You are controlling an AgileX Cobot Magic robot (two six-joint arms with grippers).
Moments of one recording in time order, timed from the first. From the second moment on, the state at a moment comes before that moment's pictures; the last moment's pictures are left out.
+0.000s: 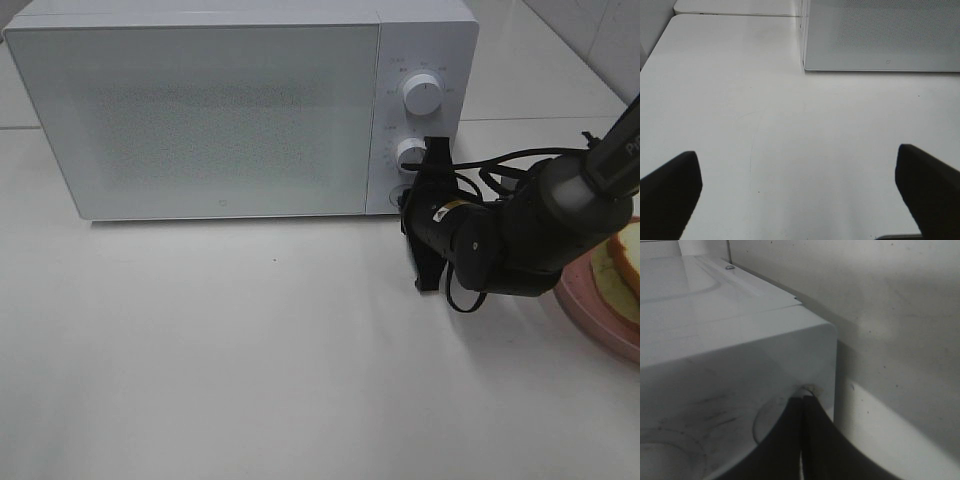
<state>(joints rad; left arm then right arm) 0.03 0.00 -0.50 -0.10 1.04 0.03 0.48 2.12 -0.84 0.48 -0.83 1.43</state>
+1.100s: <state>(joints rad) 0.03 0.00 -0.50 -0.10 1.04 0.03 0.50 2.10 -0.88 0.58 -0.82 1.36</state>
